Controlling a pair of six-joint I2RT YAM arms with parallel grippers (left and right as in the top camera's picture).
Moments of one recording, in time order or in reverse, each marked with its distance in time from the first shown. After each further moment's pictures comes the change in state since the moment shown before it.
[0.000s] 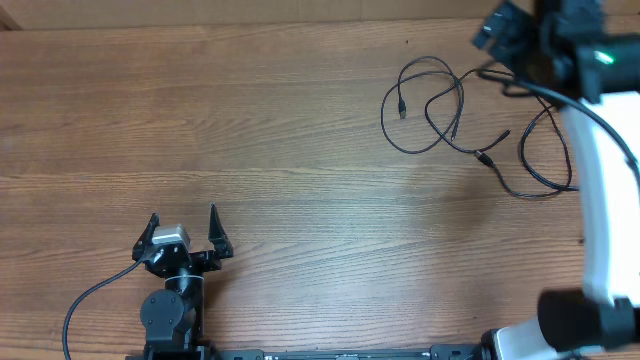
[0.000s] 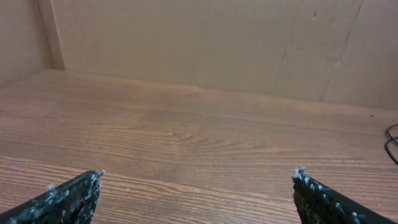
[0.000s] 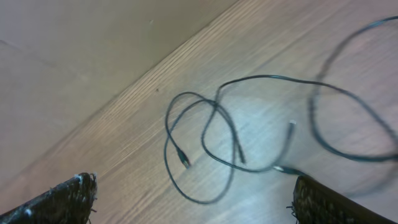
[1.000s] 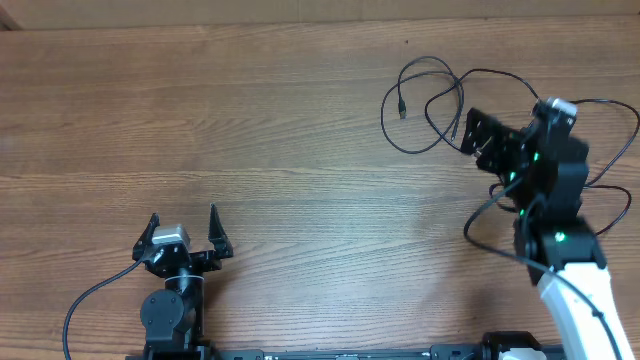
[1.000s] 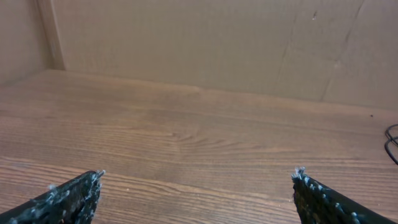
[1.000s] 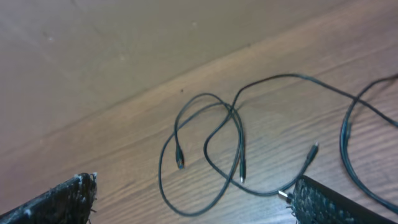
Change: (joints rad) left arm 0.000 0.000 0.000 0.000 0.000 0.000; right arm -0.045 -0.657 -1.292 1.065 -0.182 -0.265
